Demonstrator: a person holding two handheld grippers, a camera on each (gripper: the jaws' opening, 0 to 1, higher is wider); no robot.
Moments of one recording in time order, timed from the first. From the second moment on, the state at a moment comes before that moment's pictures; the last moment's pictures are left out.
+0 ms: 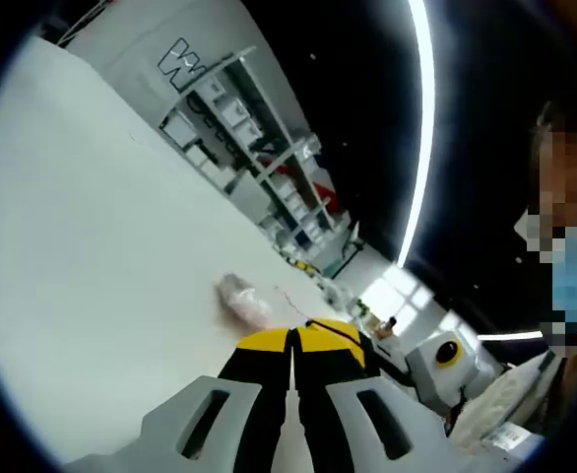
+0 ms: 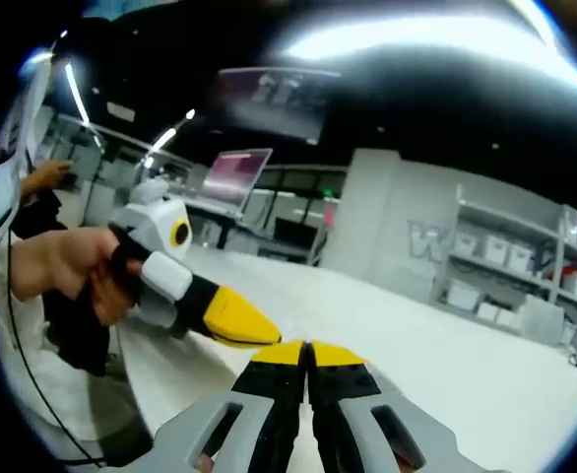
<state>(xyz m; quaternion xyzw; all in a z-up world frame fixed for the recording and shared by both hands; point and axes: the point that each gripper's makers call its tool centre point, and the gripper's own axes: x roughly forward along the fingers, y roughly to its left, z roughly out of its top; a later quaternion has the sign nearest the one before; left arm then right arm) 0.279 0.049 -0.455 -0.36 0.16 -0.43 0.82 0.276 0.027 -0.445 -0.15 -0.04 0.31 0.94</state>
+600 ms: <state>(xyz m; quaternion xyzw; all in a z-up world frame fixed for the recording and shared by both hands) 0.277 0.047 -0.456 -0.36 0.16 -0.43 0.81 0.270 0.037 -0.442 -0.13 -0.05 0.33 0.93</state>
